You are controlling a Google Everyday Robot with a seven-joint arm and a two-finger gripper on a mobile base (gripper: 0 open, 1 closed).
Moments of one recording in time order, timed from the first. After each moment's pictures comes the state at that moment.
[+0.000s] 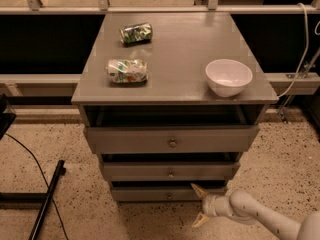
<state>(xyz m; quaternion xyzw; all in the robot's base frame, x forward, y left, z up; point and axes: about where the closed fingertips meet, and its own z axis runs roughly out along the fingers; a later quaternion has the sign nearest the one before) 0.525 -0.161 0.215 -0.67 0.62 0.12 0.39</state>
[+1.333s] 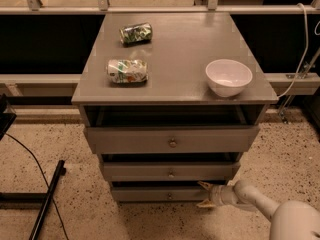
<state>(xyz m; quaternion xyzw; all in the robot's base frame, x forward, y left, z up) 0.586 -0.215 0.172 -0.66 0.65 0.10 0.36</state>
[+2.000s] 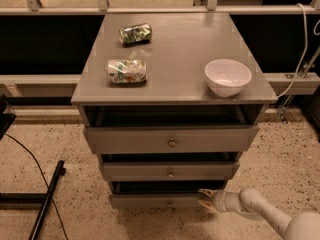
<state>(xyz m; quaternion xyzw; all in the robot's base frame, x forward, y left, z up) 0.556 -0.213 0.176 -0.66 0.64 0.11 0.39</state>
